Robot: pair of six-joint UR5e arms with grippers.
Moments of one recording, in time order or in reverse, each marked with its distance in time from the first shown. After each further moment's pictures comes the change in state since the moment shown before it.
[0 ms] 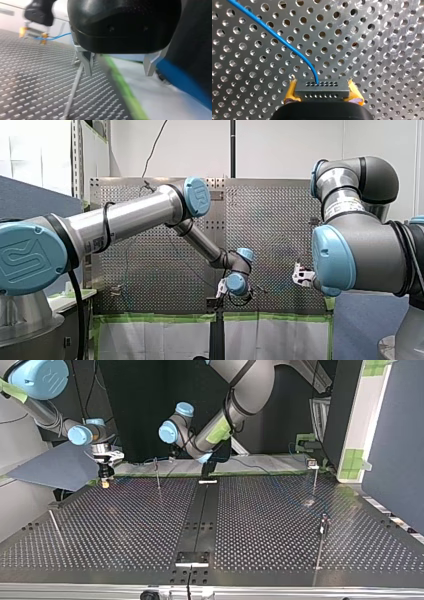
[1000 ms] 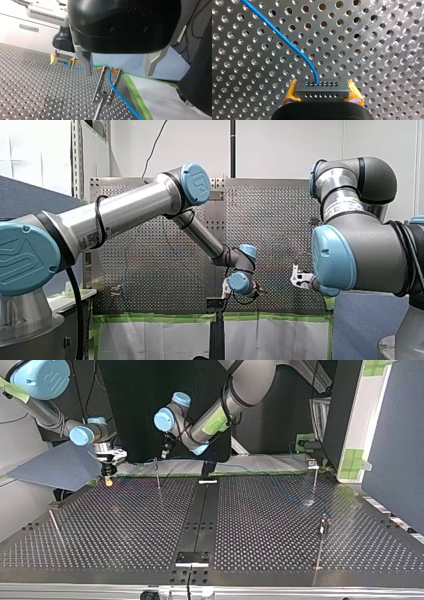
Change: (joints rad) left arm -0.051 0.077 -0.111 0.122 -0.002 -0.102; right arm 0.011 0.001 0.003 0.065 0.014 -0.053
